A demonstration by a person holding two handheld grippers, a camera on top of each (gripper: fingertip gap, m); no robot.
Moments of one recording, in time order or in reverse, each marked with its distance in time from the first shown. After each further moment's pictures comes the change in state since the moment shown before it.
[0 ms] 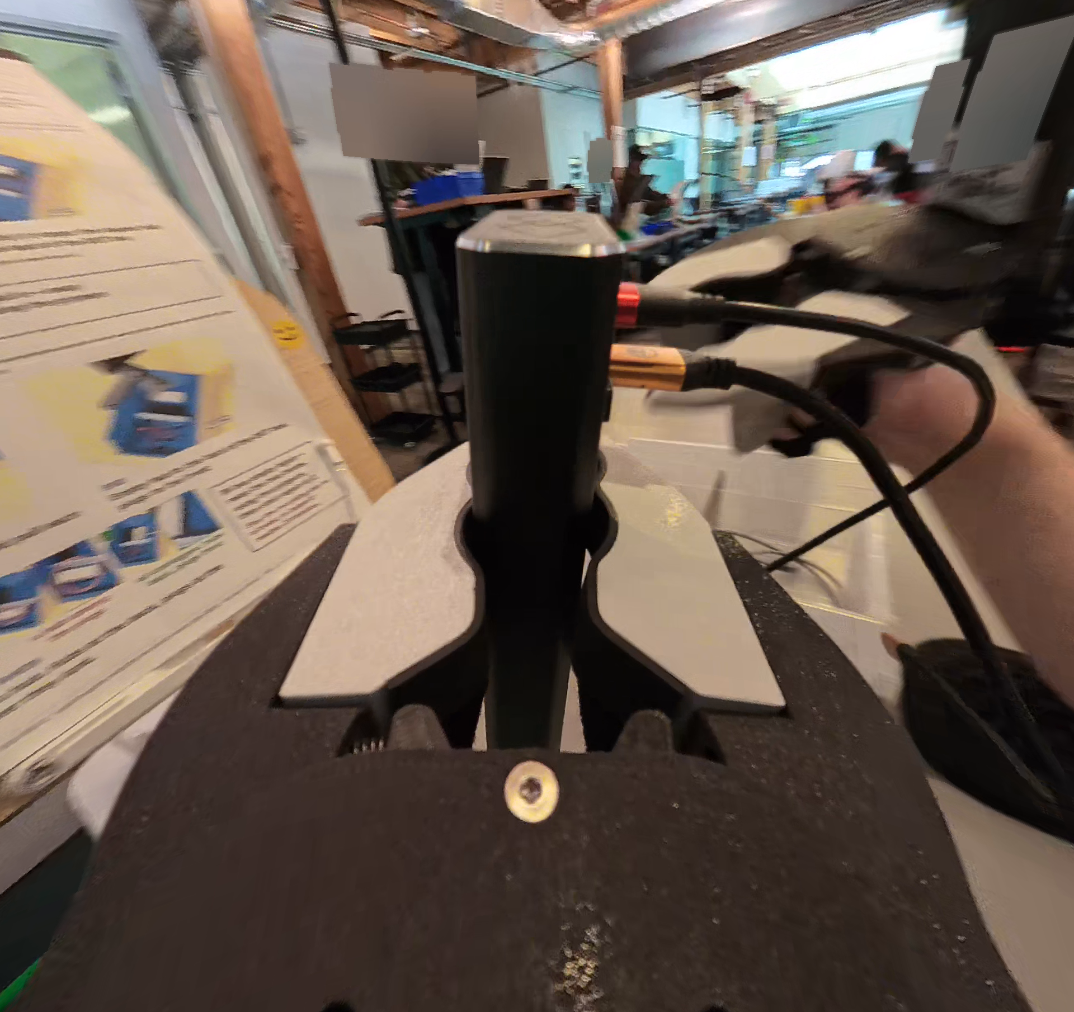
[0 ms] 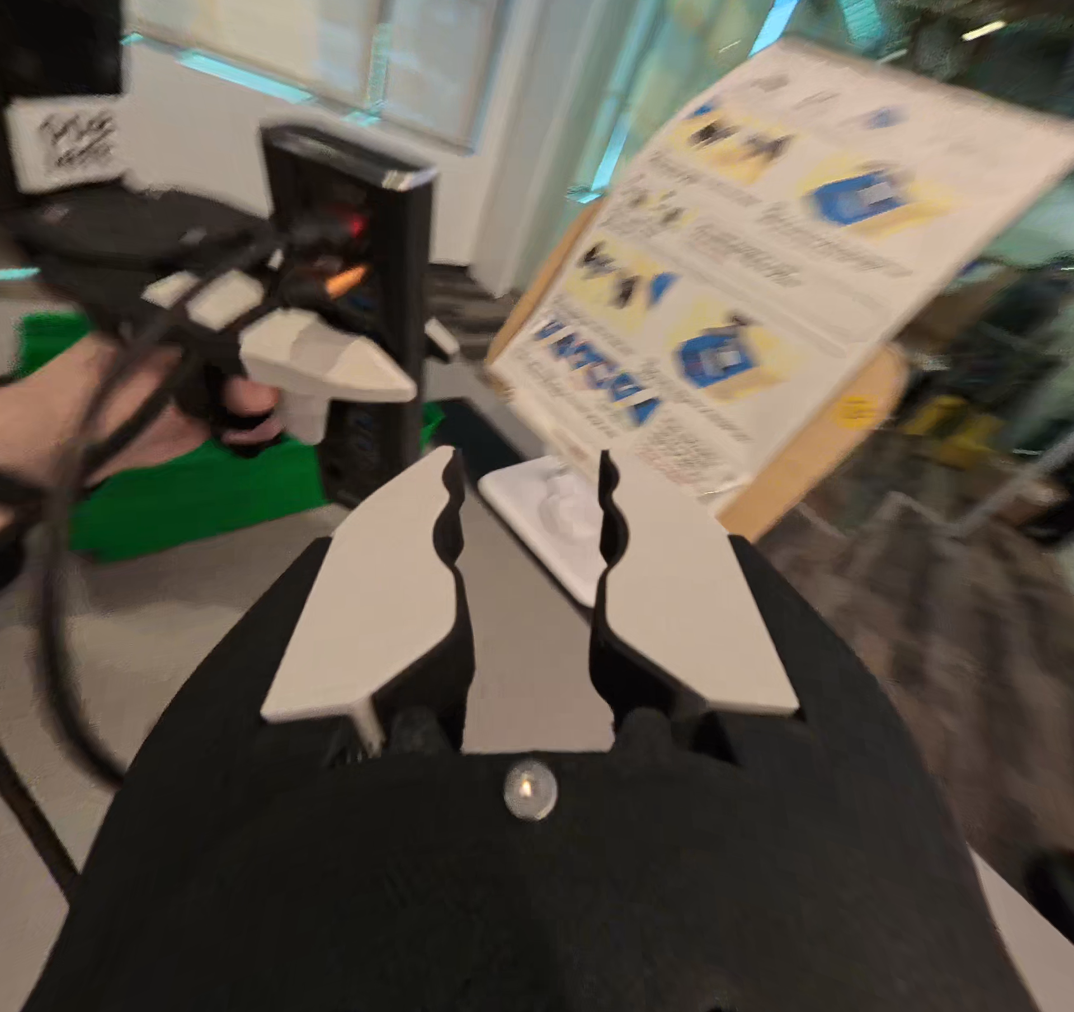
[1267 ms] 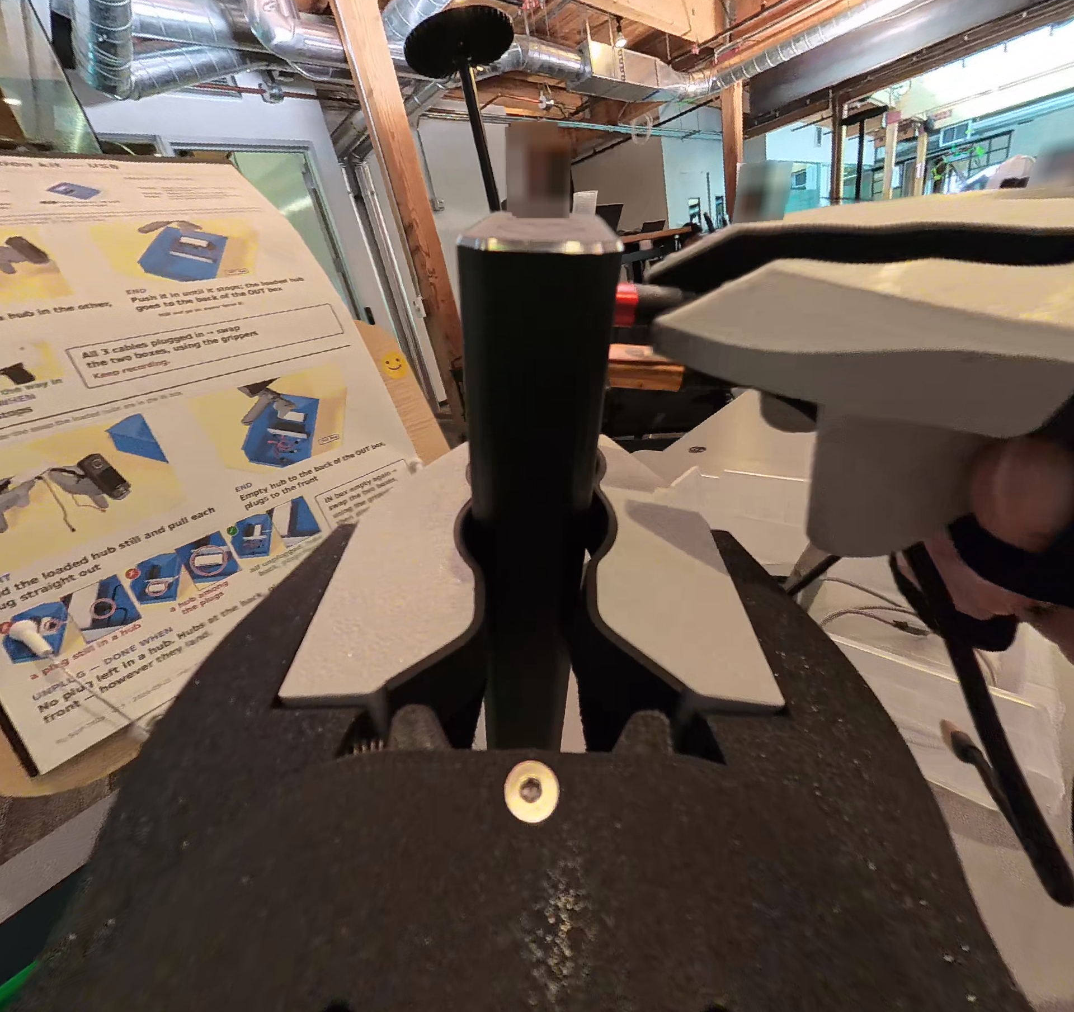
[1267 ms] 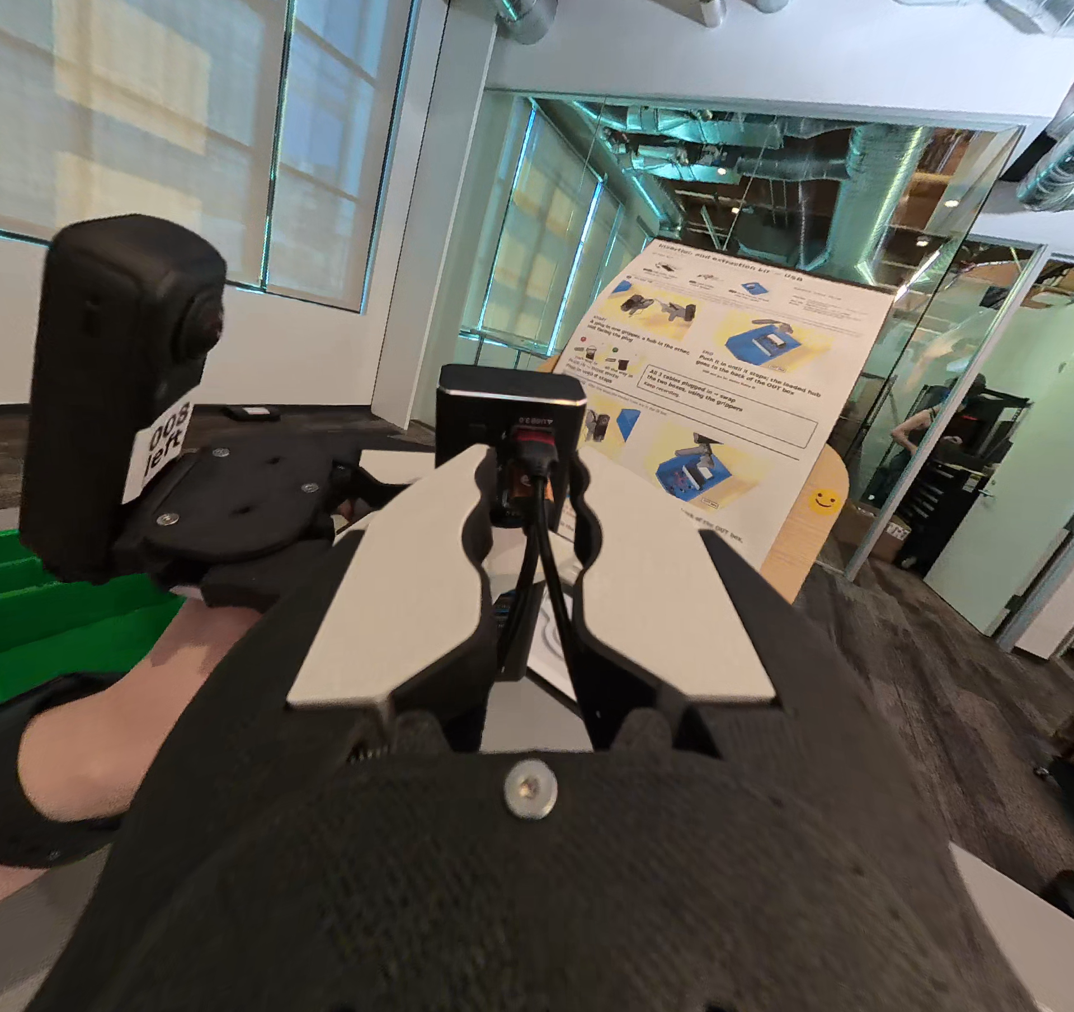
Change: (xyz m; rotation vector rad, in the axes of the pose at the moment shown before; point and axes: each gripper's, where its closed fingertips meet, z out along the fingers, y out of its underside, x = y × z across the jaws) left arm -0.009 -0.002 0.000 0.077 -0.211 0.086; right arm -0.057 -0.061 0.018 0.250 0.266 0.030
